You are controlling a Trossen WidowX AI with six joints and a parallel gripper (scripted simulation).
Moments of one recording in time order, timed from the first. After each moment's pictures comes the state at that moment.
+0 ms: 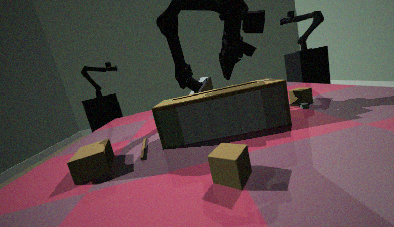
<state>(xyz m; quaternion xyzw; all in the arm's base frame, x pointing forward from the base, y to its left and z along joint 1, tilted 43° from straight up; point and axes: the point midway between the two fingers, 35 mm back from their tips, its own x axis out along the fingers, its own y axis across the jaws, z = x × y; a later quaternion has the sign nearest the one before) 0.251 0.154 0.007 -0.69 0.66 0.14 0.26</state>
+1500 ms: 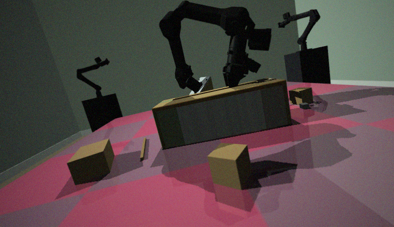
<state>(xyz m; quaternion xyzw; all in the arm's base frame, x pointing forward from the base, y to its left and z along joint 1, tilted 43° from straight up) 0.270 0.120 -0.034 -0.71 0.65 0.12 0.24</state>
